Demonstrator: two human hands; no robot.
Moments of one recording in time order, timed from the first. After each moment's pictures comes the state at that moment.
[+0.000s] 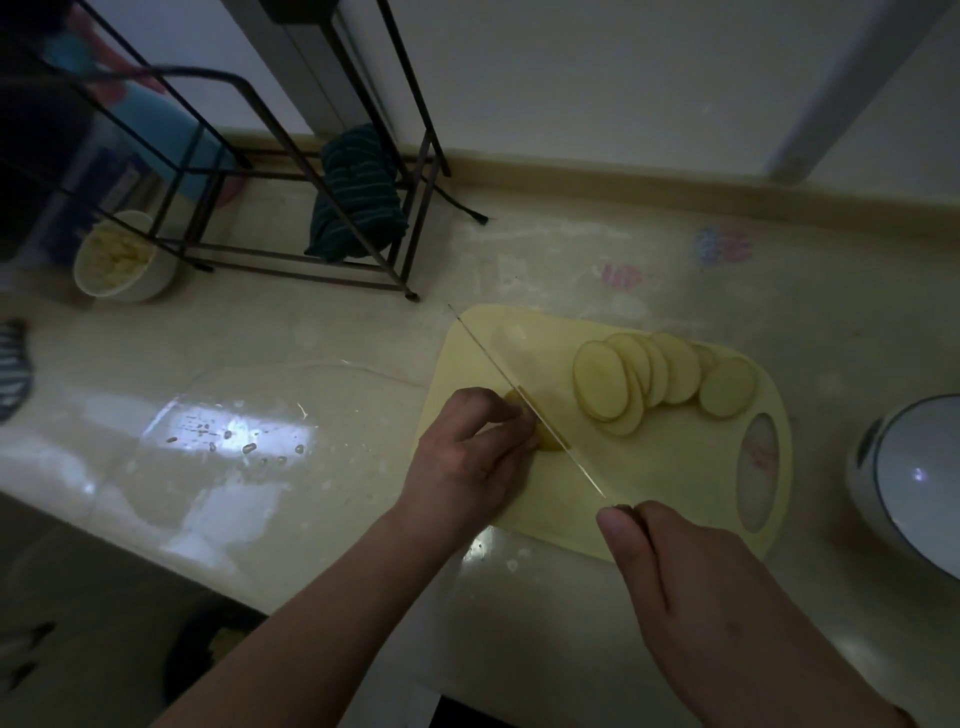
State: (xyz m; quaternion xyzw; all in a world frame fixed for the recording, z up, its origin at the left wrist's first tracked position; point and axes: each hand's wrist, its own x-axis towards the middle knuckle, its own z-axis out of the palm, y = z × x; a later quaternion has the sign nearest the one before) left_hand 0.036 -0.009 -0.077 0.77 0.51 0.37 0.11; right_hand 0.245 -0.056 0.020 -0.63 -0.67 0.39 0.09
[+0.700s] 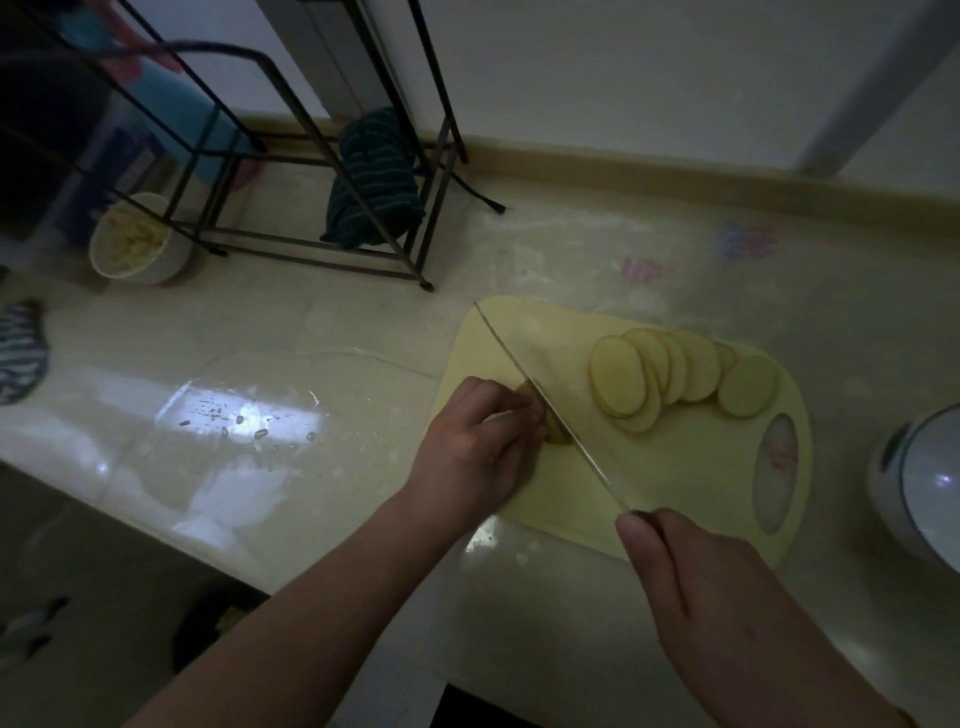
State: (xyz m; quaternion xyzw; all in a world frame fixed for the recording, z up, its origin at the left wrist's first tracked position) left_hand 0.032 -0.004 -0.077 0.77 0.51 0.36 0.12; right_hand 0.252 -0.062 0.004 -0.62 -0.67 0.38 0.10
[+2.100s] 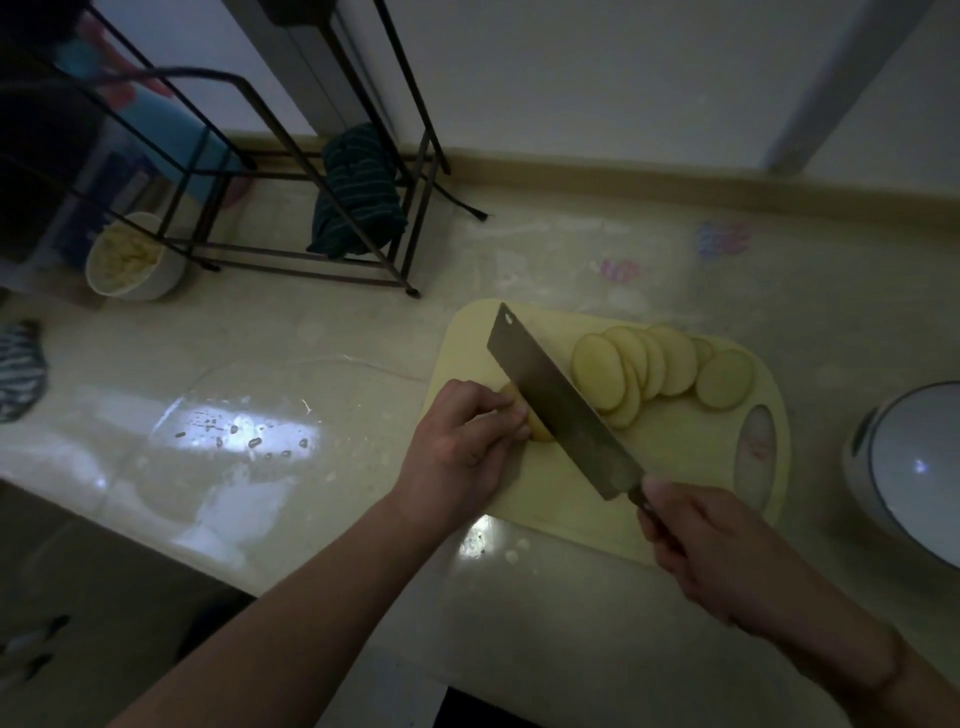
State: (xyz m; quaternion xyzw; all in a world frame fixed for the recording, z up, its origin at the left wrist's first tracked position) left_hand 0.032 -0.007 -0.083 0.77 0.50 0.37 0.10; right_hand 0.277 -0.037 -0.016 -0.62 -0.46 0.63 0.12
